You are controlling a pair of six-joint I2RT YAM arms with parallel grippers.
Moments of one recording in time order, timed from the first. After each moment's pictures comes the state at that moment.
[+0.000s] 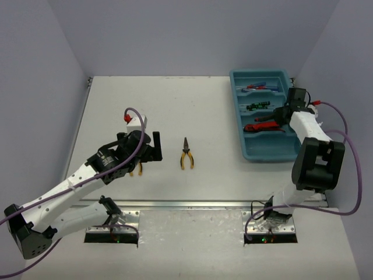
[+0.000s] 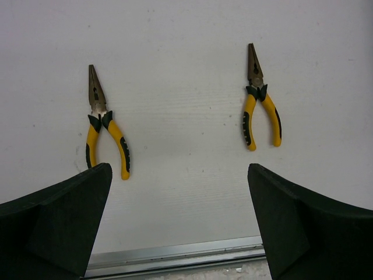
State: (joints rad) left arm -0.75 0.90 0.88 -0.75 -0.50 -0.61; right arm -0.21 1.64 1.12 -0.35 0.19 1.17
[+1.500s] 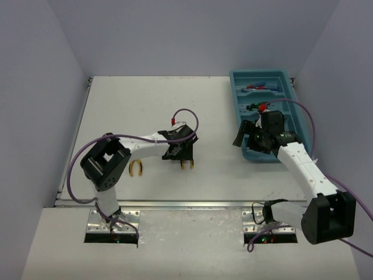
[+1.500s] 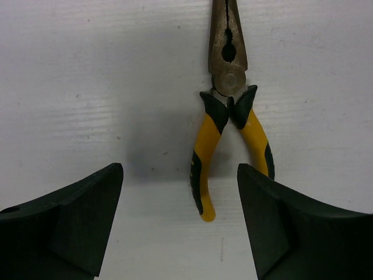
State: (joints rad) left arm -0.76 1.79 1.09 -0.48 -0.30 -0.72; right arm 0.15 1.17 0.83 -0.58 -0.10 0.40
